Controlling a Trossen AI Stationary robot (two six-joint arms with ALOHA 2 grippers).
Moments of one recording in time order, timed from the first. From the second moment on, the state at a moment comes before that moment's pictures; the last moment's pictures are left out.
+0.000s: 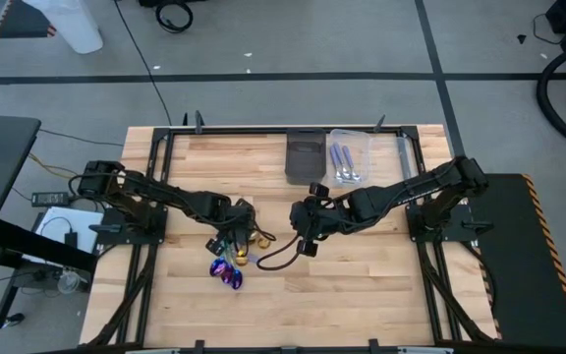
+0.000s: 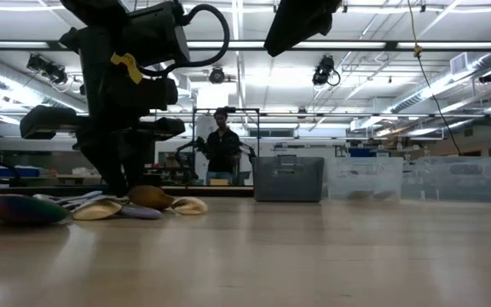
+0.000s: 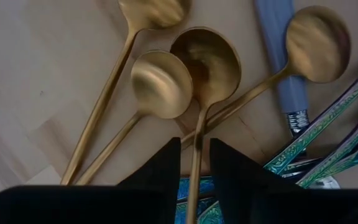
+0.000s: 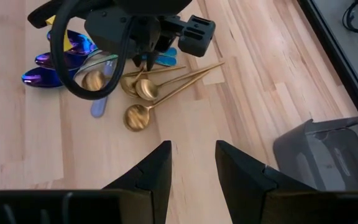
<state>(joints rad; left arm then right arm) -0.09 1.59 0.84 -0.51 -0.03 0.53 0.27 1.68 1.47 -0.73 0.44 0.32</state>
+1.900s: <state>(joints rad) -0.12 1.26 0.88 -0.45 -0.08 0.46 0.29 1.64 1.47 -0.71 0.56 0.35</state>
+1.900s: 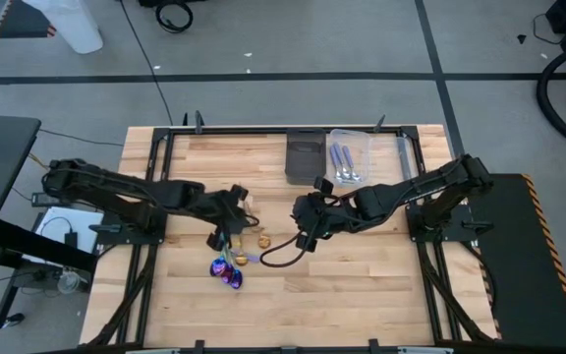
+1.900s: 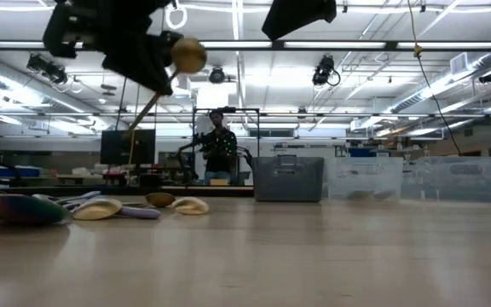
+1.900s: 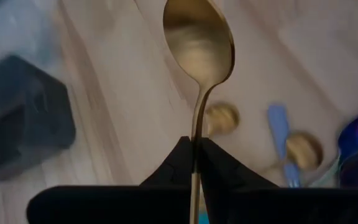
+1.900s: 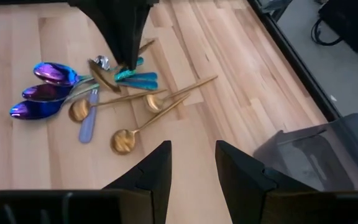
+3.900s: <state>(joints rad) -0.12 1.16 0.88 0.41 0.01 0.53 0.28 1.64 1.47 -0.17 0.58 -0.22</state>
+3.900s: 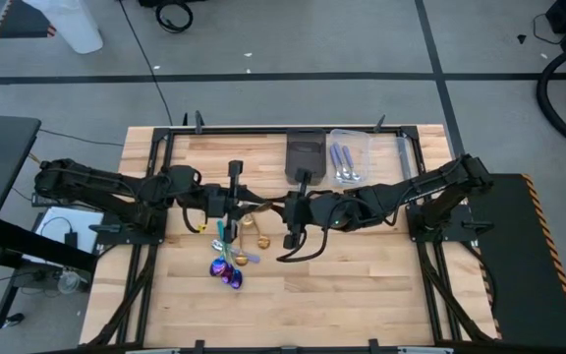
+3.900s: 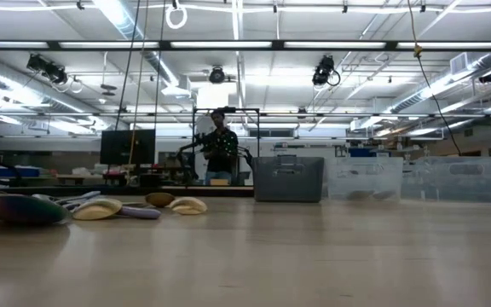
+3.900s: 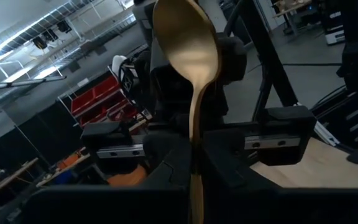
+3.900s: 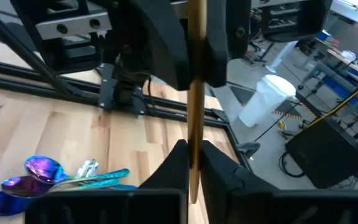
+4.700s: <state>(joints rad) -0.15 0.98 0.88 -0.01 -0.24 0.46 0.27 1.64 1.47 -0.24 0.58 -0.16</state>
